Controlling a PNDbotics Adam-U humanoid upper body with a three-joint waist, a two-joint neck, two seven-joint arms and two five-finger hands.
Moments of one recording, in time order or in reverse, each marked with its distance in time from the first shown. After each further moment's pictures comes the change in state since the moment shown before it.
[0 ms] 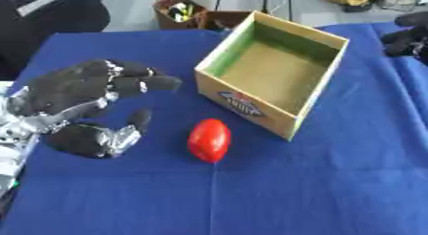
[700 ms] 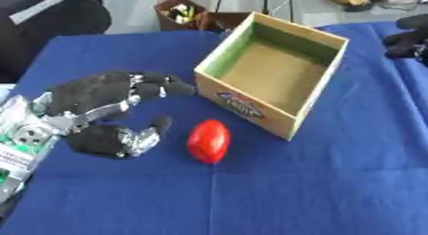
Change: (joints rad) left arm -0.047 0.129 -0.144 -0.001 0.012 0.203 0.026; right arm 0.004 -0.001 0.002 0.001 0.000 0.001 0.009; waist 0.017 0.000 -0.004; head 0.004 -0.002
